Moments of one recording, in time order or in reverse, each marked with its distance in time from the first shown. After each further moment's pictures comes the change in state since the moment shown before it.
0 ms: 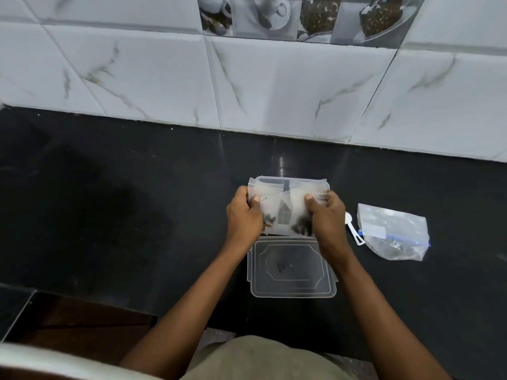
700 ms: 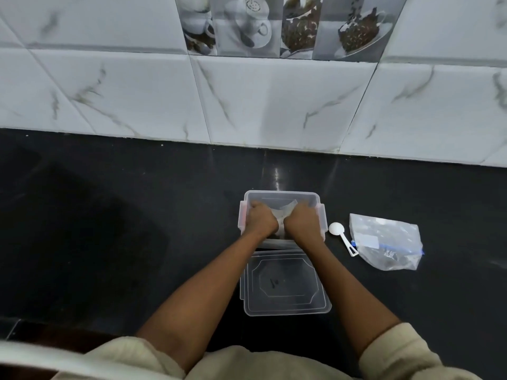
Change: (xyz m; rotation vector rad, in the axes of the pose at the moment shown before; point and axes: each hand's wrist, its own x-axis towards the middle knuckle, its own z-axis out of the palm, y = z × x) left_hand 0.055 -0.005 0.086 0.570 -0.276 -0.302; right_hand 0.059 0.026 0.030 -0.890 -0.059 0.122
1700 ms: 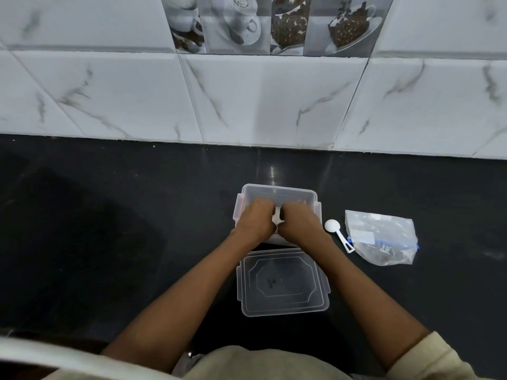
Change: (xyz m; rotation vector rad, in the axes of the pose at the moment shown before) left_hand -0.009 -0.009 -0.018 0.320 -0.036 0.561; right_hand -0.018 -0.004 -0.030 -0.363 -0.120 -0.377
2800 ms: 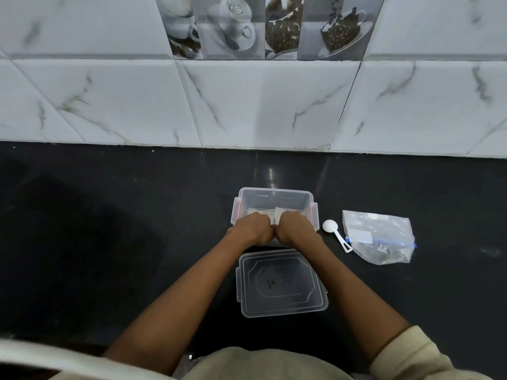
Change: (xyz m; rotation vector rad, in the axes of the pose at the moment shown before) left_hand -0.005 -0.001 -0.003 0.188 -0.335 -0.119; right_hand 0.009 -0.004 0.021 -0.018 -0.113 0.192
